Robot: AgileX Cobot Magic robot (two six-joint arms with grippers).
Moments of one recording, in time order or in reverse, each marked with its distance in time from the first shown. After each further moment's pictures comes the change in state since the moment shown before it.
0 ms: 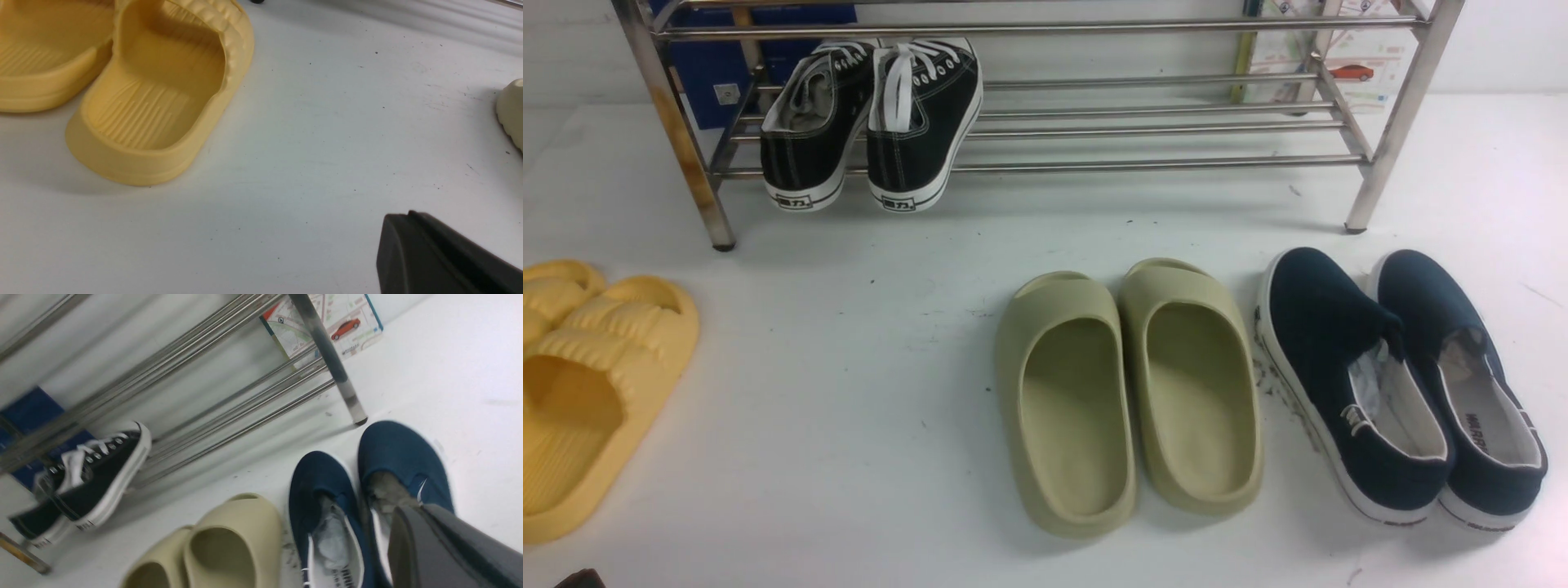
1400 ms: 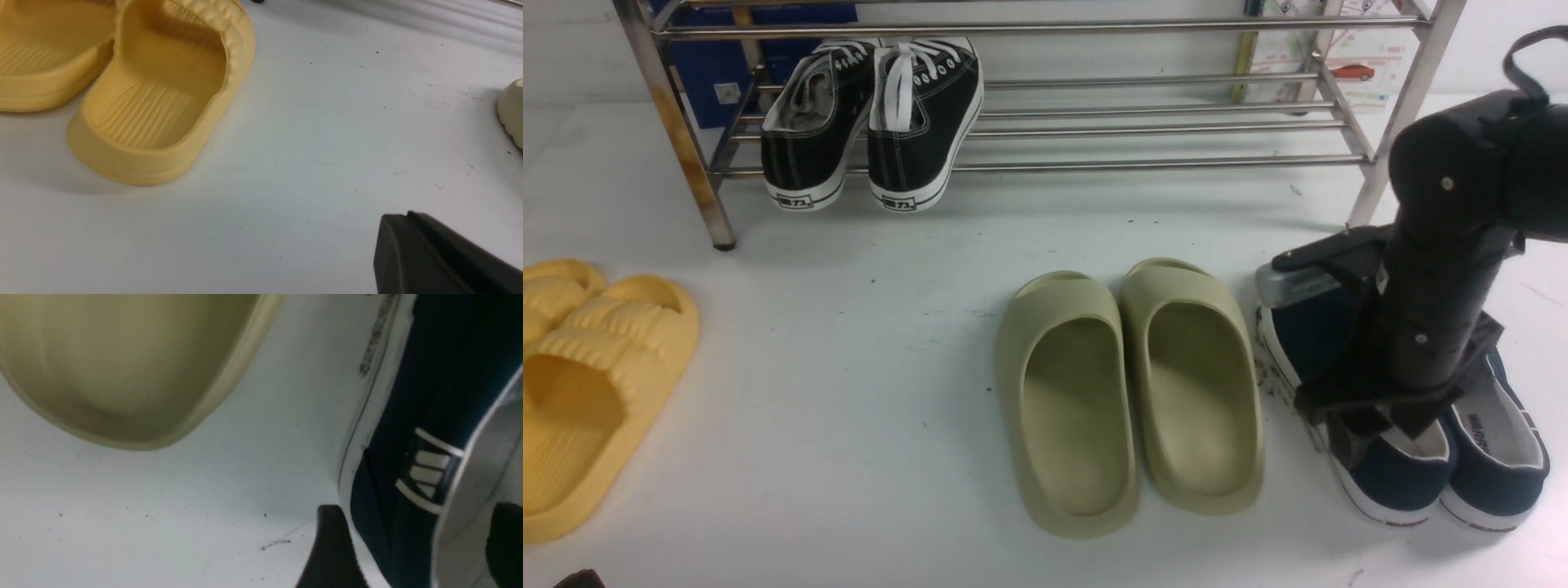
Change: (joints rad) right arm 0.400 1.554 -0.829 -0.182 0.660 -0.195; left arm 0.000 0.000 0.000 0.000 0.000 0.000
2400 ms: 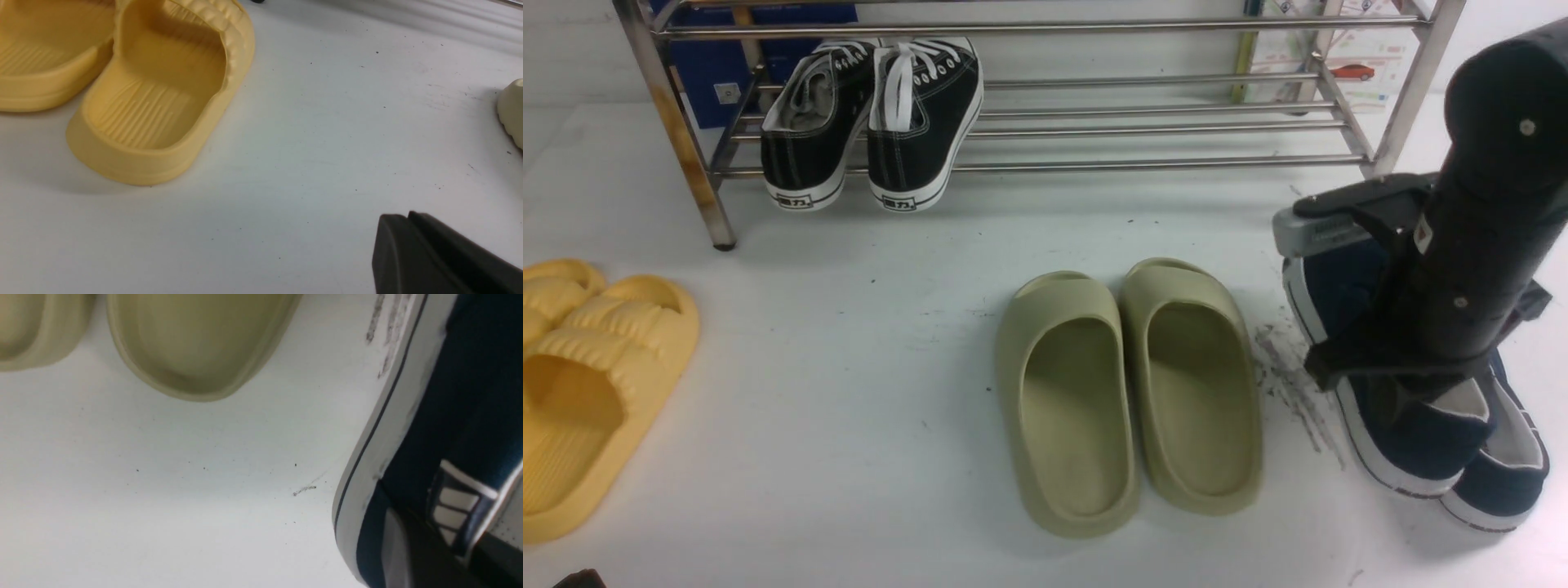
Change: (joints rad) right arm 0.060 -0.176 -0.064 -0.004 0.110 0.109; left arm 0.000 0.000 0.000 0.000 0.000 0.000
